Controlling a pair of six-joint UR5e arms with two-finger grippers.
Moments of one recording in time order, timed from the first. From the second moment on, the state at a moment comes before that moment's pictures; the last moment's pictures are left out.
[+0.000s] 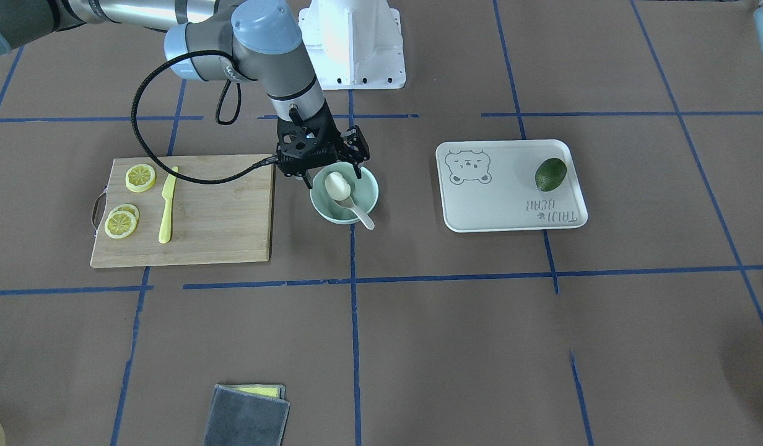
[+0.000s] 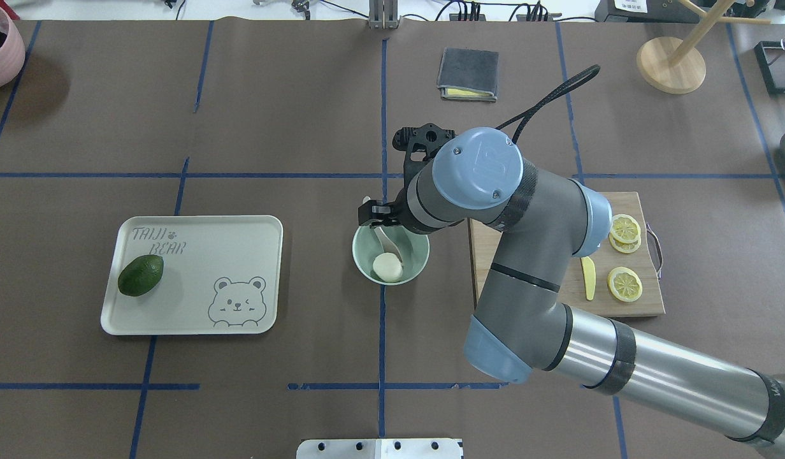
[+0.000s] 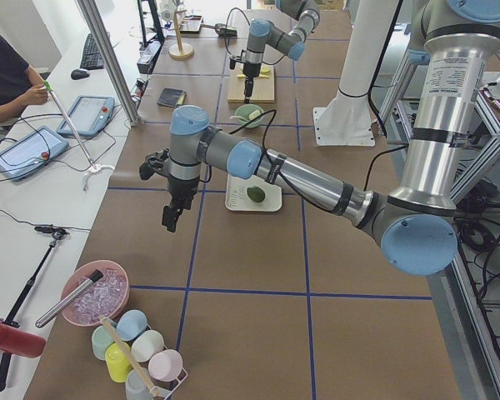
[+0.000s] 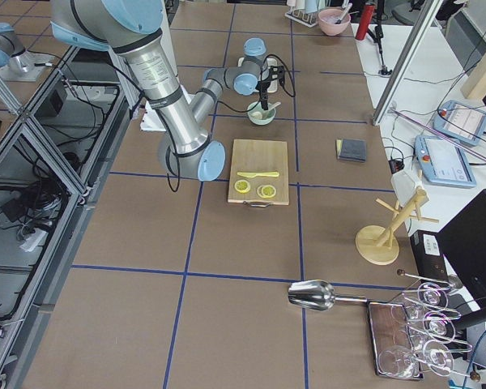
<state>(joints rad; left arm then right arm) -1.43 -1.71 -1.82 -1.55 -2.09 -0.06 0.51 -0.91 1.71 -1.37 1.81 1.23</state>
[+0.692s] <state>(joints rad) -1.47 -1.71 -1.76 -1.55 -2.18 -0.03 0.58 -0.91 1.72 -1.40 1.84 1.21</state>
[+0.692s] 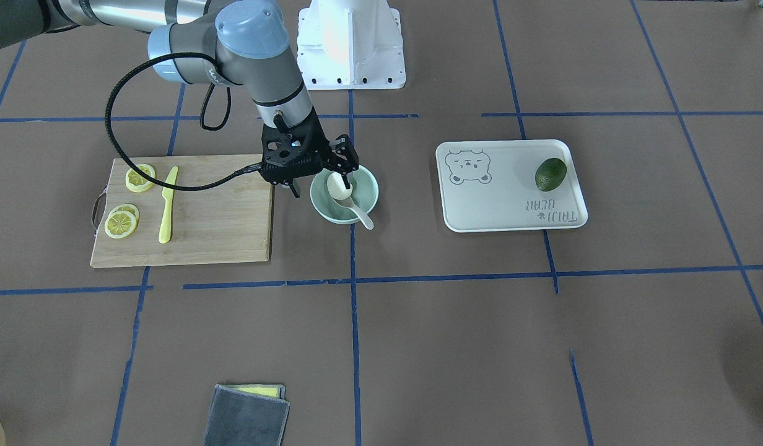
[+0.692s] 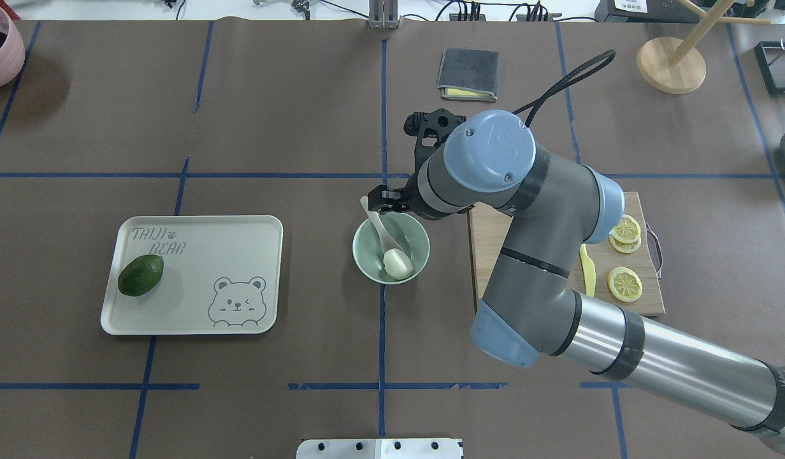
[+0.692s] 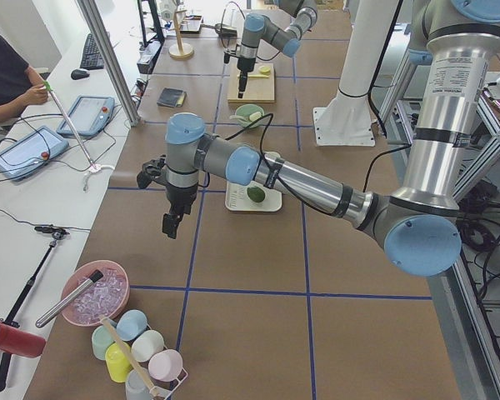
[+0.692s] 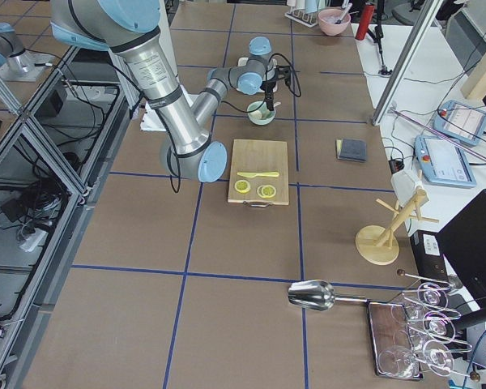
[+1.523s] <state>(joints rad) -1.55 -1.71 -1.56 -1.54 -2.30 0.11 1.08 -1.26 1.87 -1.45 2.32 0.68</state>
